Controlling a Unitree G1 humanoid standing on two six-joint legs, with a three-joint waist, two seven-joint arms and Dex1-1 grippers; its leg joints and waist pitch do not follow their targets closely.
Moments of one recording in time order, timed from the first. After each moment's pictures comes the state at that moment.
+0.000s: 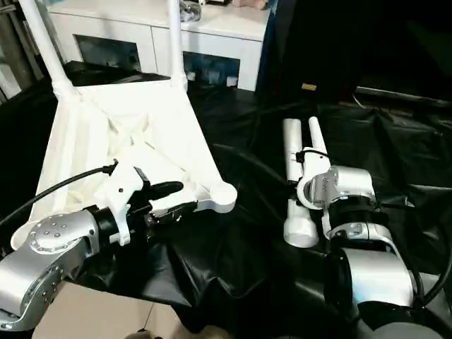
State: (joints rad) left arm -0.16 0.40 -0.16 -0.40 -0.28 0.60 -0.64; right arm -0.86 -0.32 -0.24 0.91 0.16 0.97 0.14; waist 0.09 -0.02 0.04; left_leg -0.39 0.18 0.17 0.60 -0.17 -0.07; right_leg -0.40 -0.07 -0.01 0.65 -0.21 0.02
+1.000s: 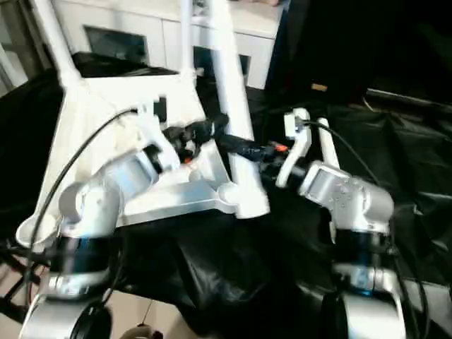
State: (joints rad) left arm -0.65 -0.05 0.12 0.08 -0.56 0.76 -0.38; right arm -0.58 -0.25 -0.24 0.20 0.66 0.98 0.81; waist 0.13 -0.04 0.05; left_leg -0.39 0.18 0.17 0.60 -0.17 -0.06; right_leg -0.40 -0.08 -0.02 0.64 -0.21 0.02
